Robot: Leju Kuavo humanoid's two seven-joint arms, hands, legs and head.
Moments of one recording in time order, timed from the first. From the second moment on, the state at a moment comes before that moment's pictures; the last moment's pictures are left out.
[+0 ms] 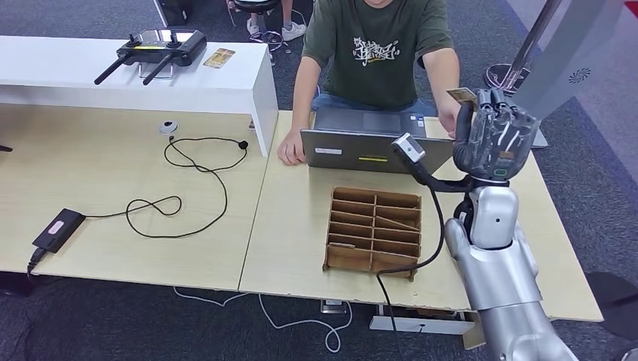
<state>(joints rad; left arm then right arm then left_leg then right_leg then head) -0.22 -0.19 0.09 -0.28 -1.28 -0.24 -0.01 -0.64 -0.05 0.26 -1.18 1.54 -0.69 0.25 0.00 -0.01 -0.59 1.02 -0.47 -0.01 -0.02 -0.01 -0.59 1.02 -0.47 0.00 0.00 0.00</state>
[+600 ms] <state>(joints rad) -0.23 -0.19 0.09 -0.28 -1.28 -0.26 -0.01 -0.89 0.08 0.24 -0.75 1.54 -0.69 0.25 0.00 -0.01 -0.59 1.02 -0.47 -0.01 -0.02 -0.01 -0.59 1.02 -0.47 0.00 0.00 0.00</state>
